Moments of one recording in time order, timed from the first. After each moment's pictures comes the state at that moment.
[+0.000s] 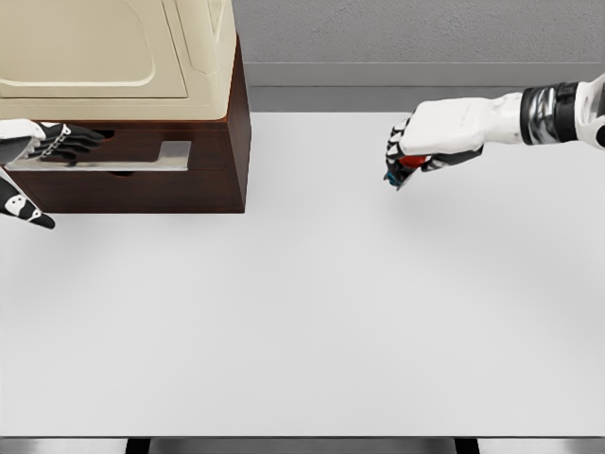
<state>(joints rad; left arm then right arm) -1.00 1.32 -1.07 -1.65 0.70 0.05 -0.61 -1.15 -0.80 1.08 -1.40 0.26 -0.61 0.61</state>
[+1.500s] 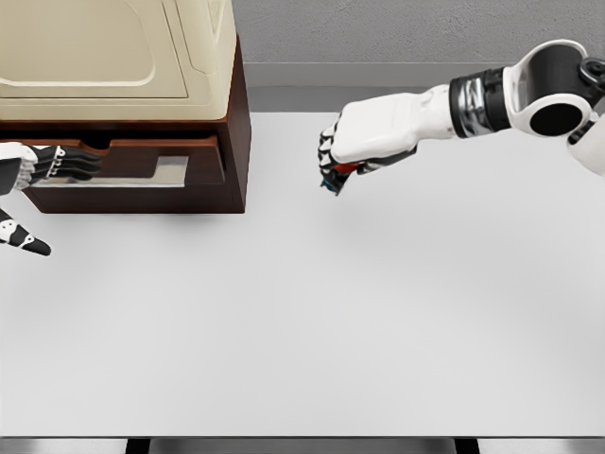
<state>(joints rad) -0.95 1.43 -1.08 -1.75 0.94 0.07 -0.61 -1.27 -0.67 1.20 -1.46 0.22 -0.60 0.61</state>
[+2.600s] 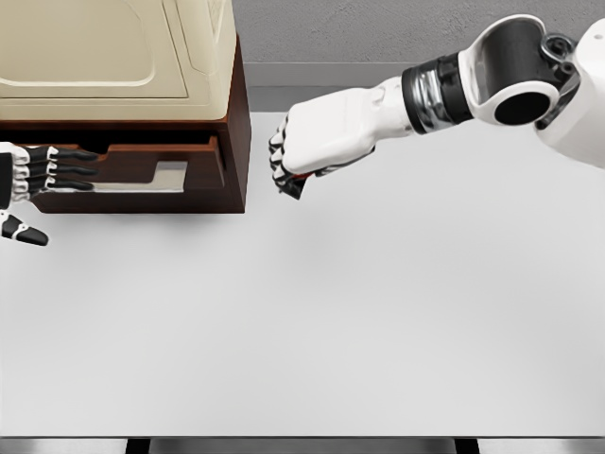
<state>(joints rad) -0.95 1.45 -1.04 -1.76 1.24 0.31 -0.61 -1.39 -0.61 1.26 -1.55 0.21 -0.60 0.61</state>
